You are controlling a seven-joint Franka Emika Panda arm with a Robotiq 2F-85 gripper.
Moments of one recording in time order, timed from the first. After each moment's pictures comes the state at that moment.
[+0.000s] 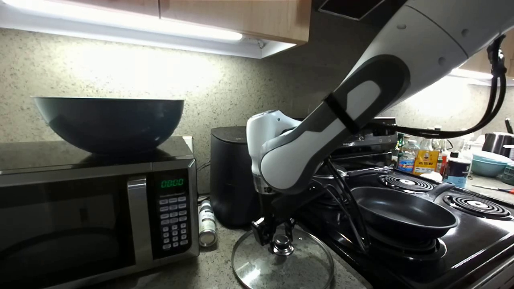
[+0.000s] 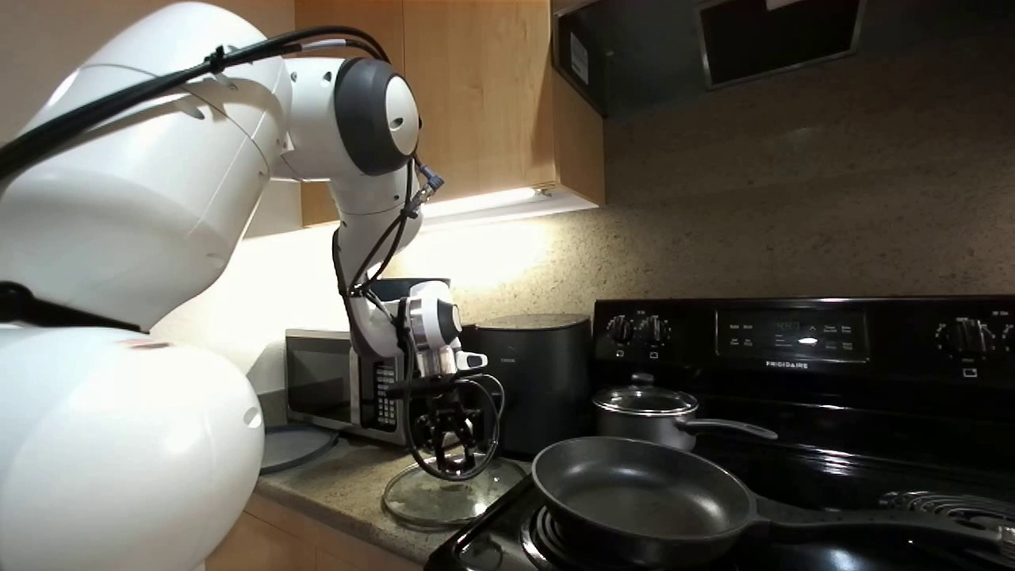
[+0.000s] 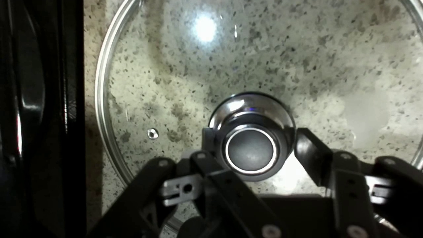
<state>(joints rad) 0.32 0.50 0.07 -1.88 -0.27 2.29 0.43</state>
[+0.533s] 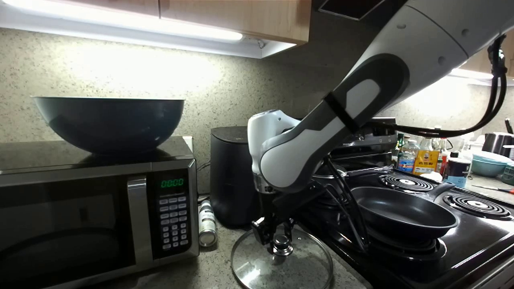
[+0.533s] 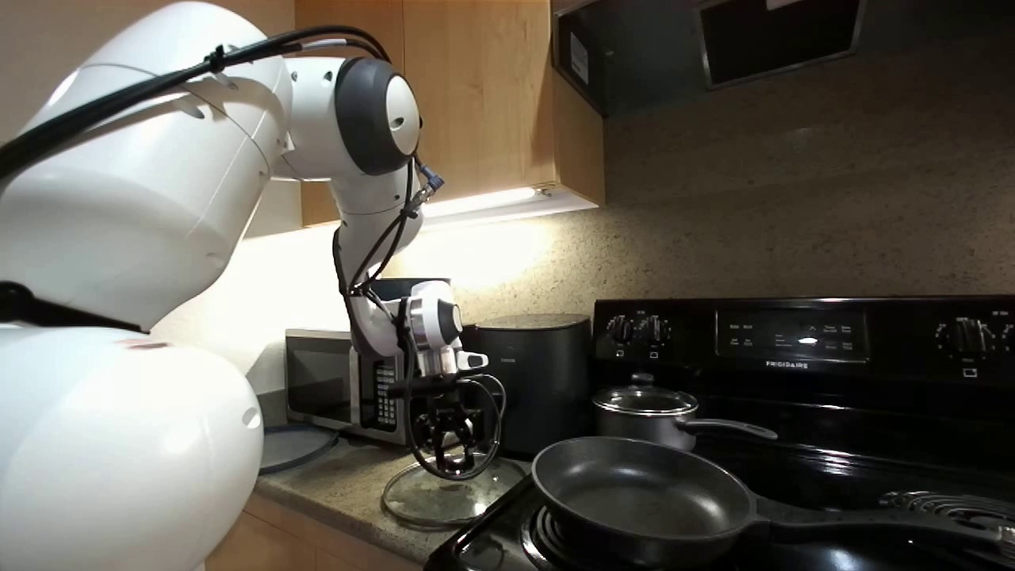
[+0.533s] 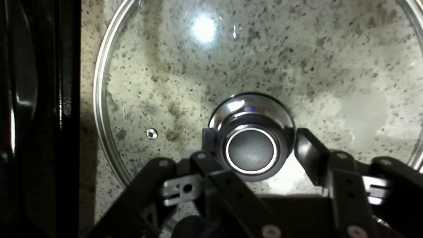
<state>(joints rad) 0.31 0.50 0.08 -1.88 -0.26 2.29 0.39</state>
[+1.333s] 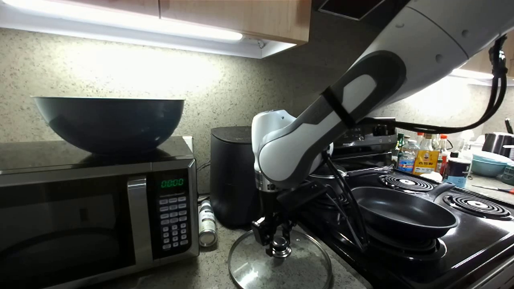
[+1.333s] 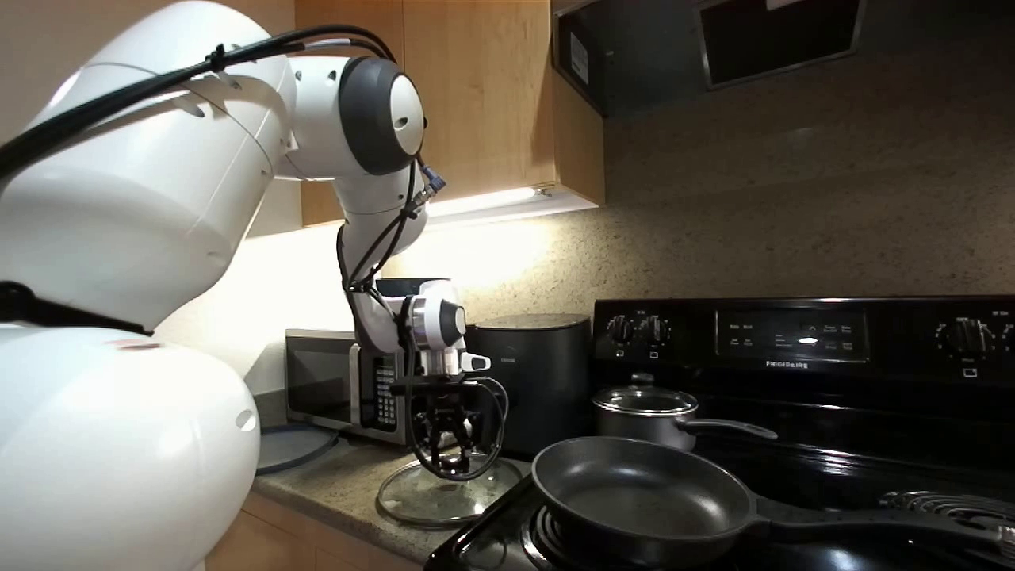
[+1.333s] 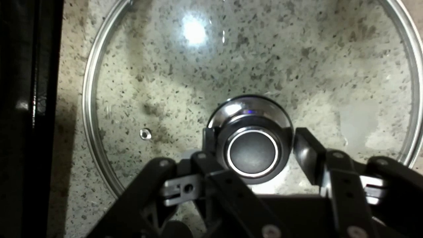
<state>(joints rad) 0.28 0.50 0.10 -1.88 -0.17 2.29 0.25</state>
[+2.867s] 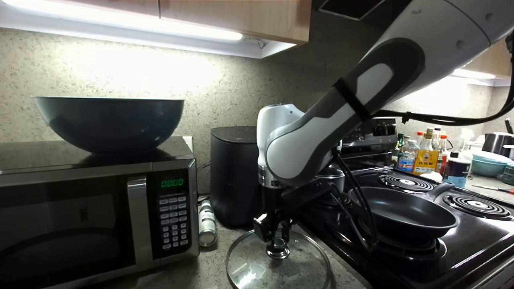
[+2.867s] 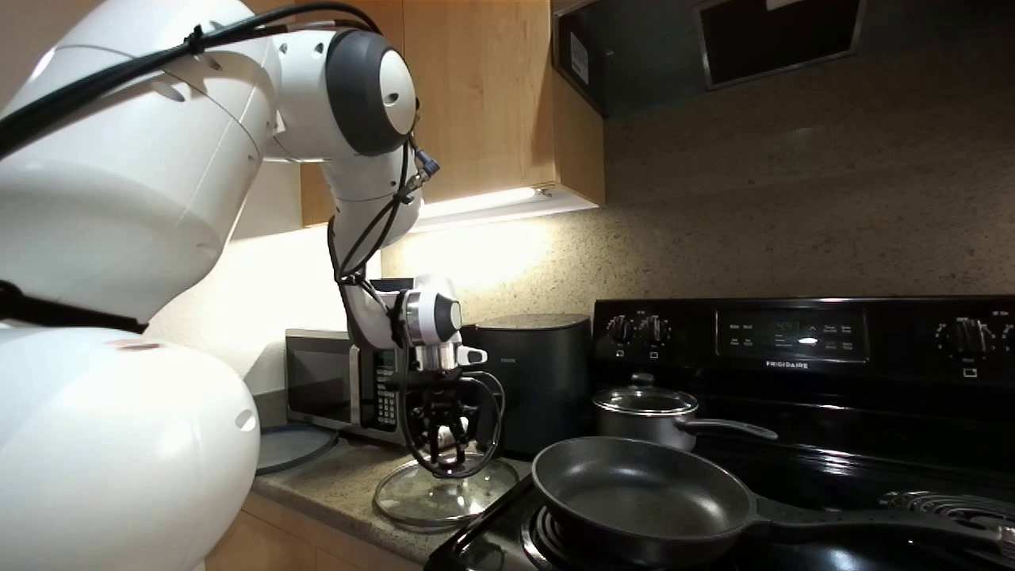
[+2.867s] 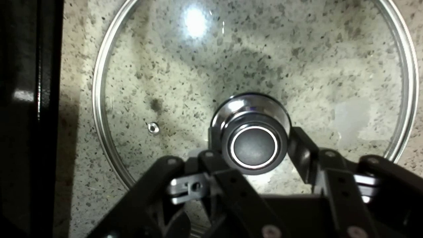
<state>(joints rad) 0.28 0.43 0.10 -1.95 -0.16 2.36 0.25</state>
